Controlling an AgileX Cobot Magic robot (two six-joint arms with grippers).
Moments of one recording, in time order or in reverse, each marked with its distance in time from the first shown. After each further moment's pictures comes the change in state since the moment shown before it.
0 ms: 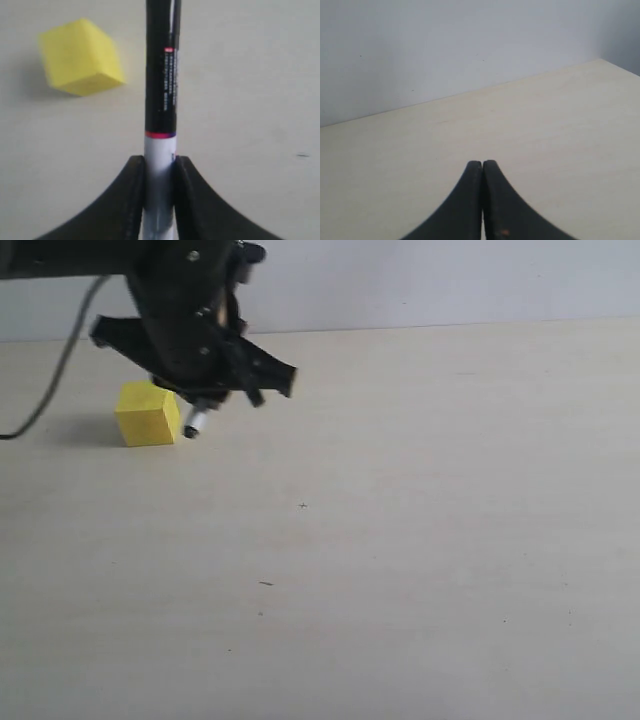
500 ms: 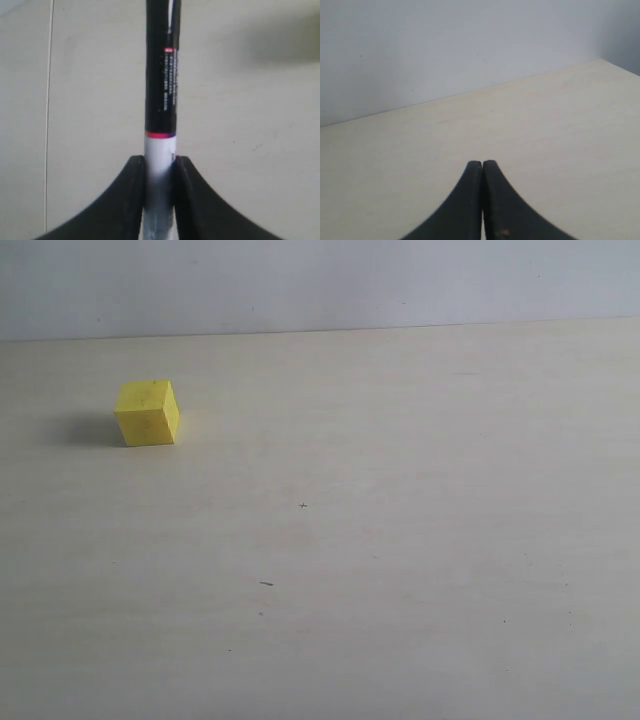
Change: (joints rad) left arm 0.505 -0.357 0.416 0.248 -0.197 0.276; right arm 0.000 0.000 0.000 0.000 0.000 0.000
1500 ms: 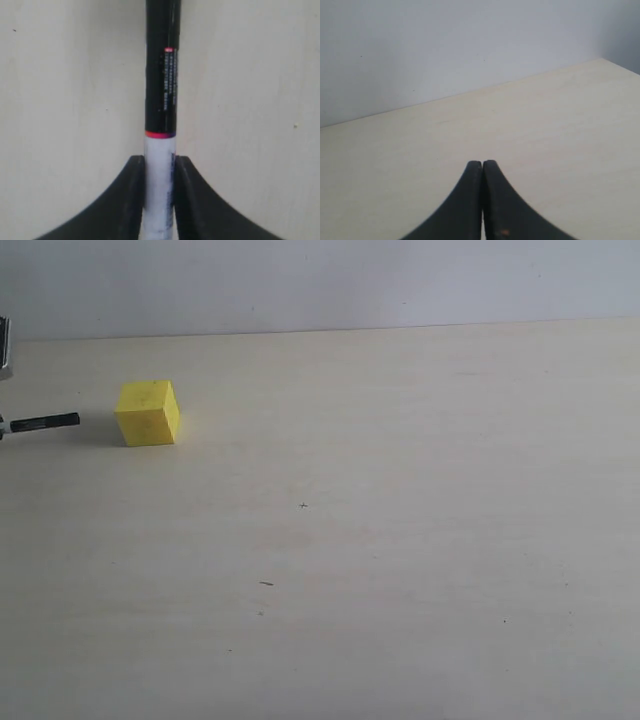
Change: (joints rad) left arm 0.426 0.656 -0.497 -0.921 0.006 2.131; right arm 0.002 0.000 0.000 0.000 0.000 0.005
